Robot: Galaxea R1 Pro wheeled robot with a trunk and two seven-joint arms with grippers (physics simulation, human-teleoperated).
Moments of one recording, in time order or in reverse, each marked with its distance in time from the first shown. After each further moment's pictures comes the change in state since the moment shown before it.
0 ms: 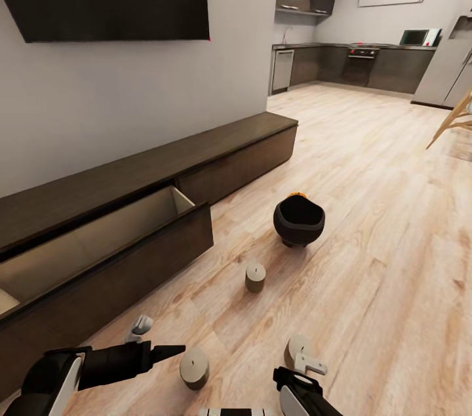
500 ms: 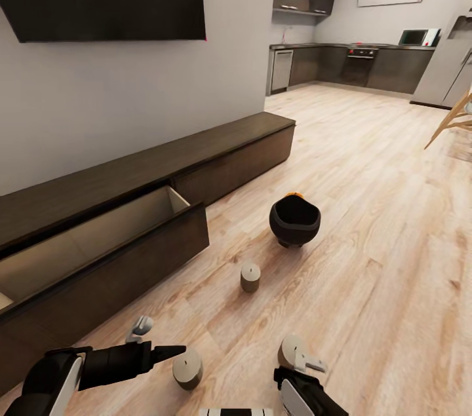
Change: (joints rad) left arm 0.000 -0.001 -0.002 0.000 -0.005 0.000 0.001; right arm -0.015 -0.005 -0.006 -0.008 -0.005 0.077 -0.009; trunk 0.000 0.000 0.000
